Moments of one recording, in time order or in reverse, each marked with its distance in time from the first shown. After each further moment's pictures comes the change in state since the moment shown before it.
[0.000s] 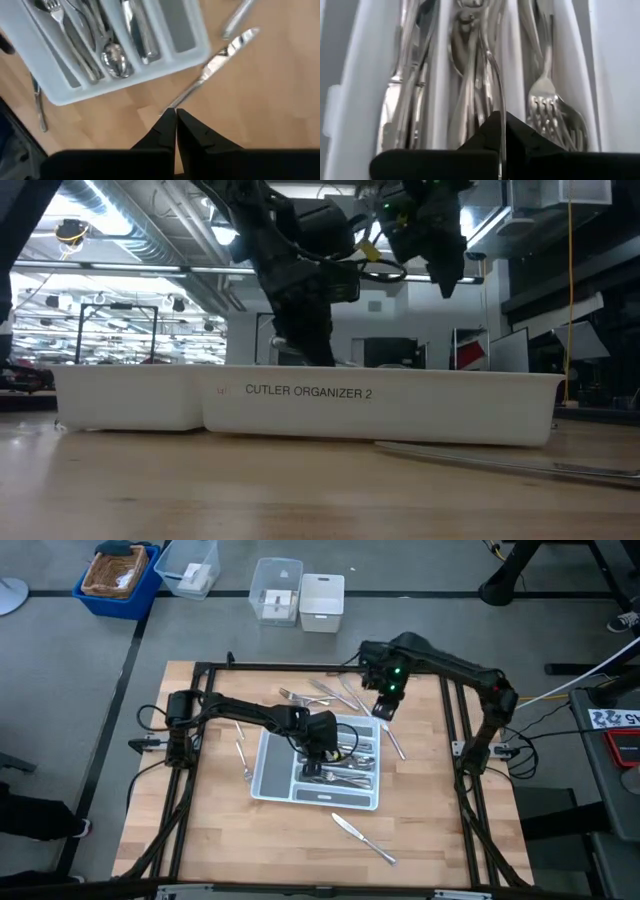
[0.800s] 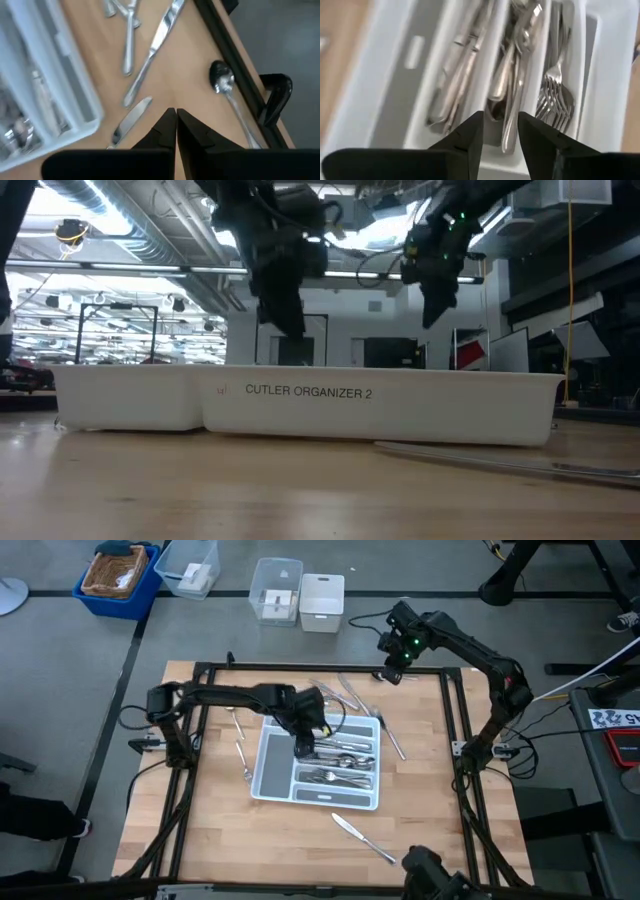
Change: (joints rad) left arm 0.123 -0.173 0.016 -0.237 0.004 -0.128; right arm -0.360 -0.050 -0.169 0.448 0.001 -0.274
